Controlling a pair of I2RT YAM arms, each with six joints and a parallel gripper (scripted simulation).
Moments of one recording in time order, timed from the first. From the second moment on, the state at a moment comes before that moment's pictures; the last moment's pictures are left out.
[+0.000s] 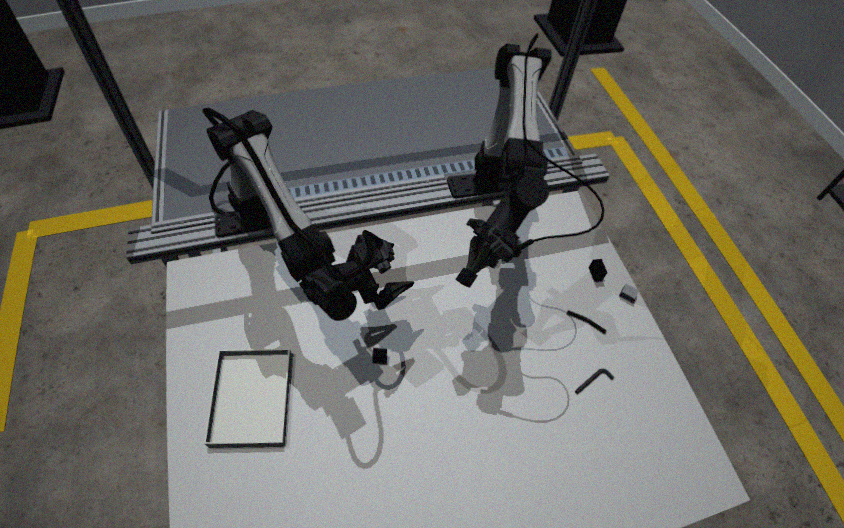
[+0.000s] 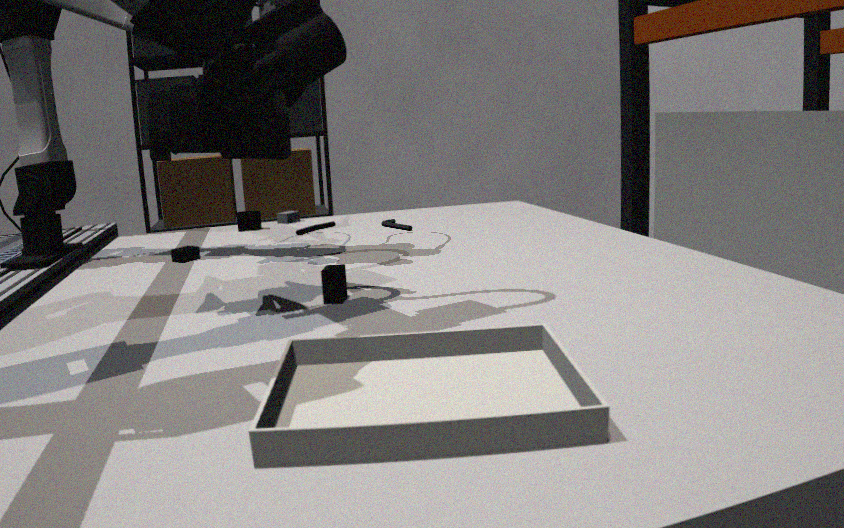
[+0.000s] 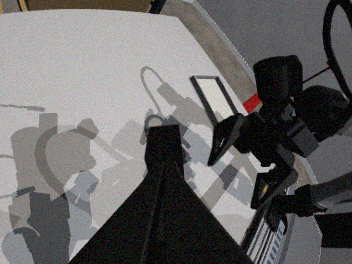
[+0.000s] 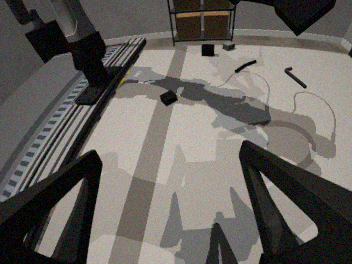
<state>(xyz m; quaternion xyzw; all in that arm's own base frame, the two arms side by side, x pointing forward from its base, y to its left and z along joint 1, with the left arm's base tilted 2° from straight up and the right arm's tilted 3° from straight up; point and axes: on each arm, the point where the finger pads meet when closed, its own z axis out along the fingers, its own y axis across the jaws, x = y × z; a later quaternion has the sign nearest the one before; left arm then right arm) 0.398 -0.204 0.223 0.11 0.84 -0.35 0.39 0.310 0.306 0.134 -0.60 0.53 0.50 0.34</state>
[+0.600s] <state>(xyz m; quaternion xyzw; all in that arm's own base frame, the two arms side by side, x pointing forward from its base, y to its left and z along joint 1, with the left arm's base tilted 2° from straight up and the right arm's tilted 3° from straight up) 0.325 -0.236 0.185 -0.02 0.78 -0.59 0.21 0.331 0.351 0.135 -0.65 0.46 0.50 0.33</state>
